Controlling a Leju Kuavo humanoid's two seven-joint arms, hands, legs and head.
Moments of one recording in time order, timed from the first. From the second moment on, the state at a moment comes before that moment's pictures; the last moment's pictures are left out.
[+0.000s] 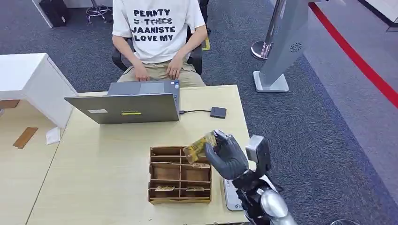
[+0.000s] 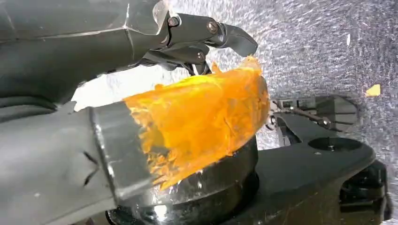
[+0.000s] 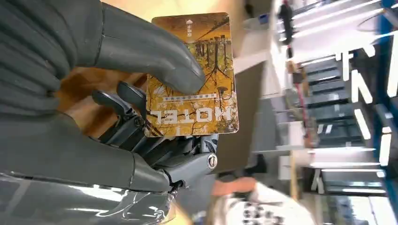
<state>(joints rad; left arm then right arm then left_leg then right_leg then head) -0.13 -0.10 -1.50 -0.11 1.43 0.21 0.09 0.01 -0.01 0.43 -1.72 -0.31 0.23 -0.16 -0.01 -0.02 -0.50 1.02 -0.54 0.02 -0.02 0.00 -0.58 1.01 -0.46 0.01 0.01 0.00</state>
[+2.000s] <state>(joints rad) -0.12 -0.09 -1.47 -0.11 1.50 0.23 0.07 0.21 -0.18 0.39 -1.80 0.29 -0.04 -0.06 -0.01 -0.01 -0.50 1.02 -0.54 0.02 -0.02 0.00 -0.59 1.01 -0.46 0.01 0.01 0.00</state>
